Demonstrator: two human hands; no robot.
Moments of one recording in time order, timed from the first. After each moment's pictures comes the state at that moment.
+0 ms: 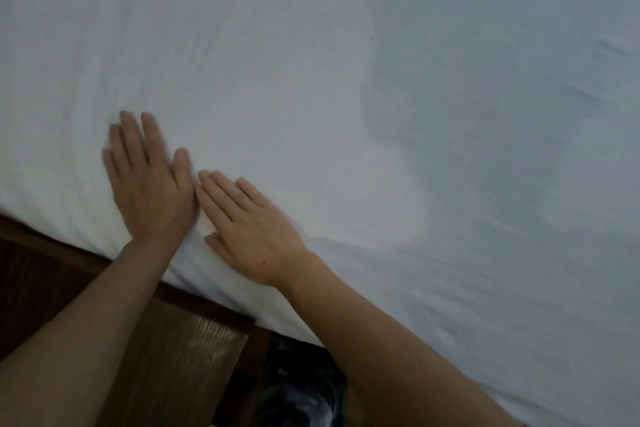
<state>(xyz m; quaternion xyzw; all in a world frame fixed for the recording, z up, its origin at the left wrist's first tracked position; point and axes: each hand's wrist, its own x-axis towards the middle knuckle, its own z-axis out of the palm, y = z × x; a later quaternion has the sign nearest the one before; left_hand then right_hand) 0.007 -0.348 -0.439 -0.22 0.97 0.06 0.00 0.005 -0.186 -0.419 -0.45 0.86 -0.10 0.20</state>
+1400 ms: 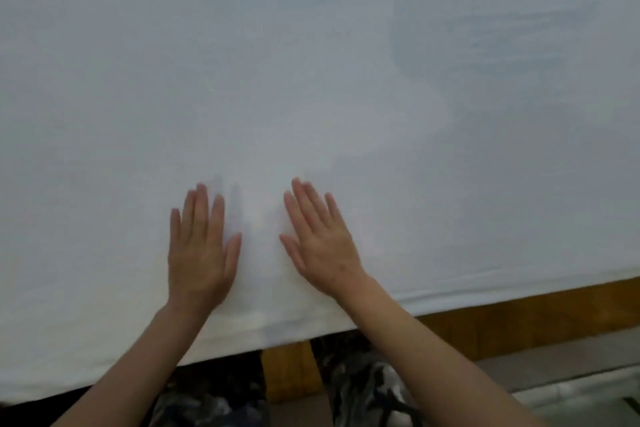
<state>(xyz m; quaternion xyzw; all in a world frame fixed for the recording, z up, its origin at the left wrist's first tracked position) 0.064 0.102 -0.413 0.24 0.95 0.15 0.09 0.118 0.299 -0.415 -0.02 0.98 -0.22 0.01</state>
